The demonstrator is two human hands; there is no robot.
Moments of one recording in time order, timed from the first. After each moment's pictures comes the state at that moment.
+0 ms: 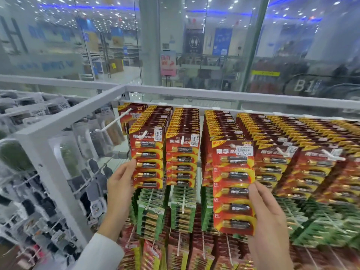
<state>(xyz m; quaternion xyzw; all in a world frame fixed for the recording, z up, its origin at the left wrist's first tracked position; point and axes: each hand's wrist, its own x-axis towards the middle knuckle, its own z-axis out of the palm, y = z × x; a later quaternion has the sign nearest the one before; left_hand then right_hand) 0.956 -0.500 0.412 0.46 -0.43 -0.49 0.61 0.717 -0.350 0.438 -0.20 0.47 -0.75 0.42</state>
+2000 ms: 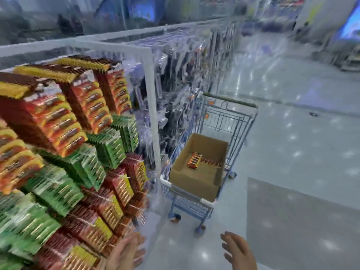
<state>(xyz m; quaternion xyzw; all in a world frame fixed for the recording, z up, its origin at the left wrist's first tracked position) 0.483 -0.167 0.233 0.39 -0.46 -0.79 -0.12 0.475 0.126 0.221 0.35 0.61 -0.71 0.01</state>
